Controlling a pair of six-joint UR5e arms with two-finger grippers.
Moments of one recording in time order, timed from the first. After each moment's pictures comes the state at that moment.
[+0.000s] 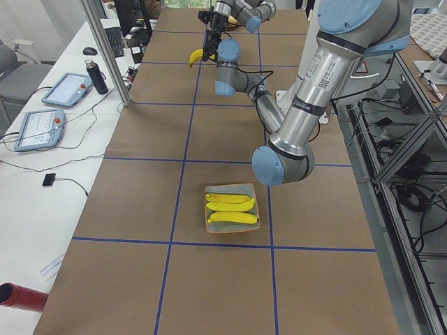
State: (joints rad) left arm -0.71 -2.07 -1.88 -2.47 -2.17 -1.41; right arm 0.66 -0.91 1.86 -1.02 1.94 1.86
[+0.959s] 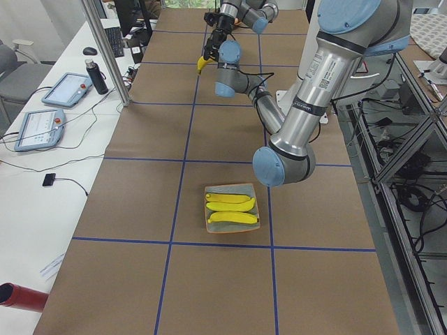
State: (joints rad) left arm -0.70 -2.06 -1.88 -2.53 -2.17 -1.41; right arm 0.62 -0.90 1.89 -1.01 1.87 1.83
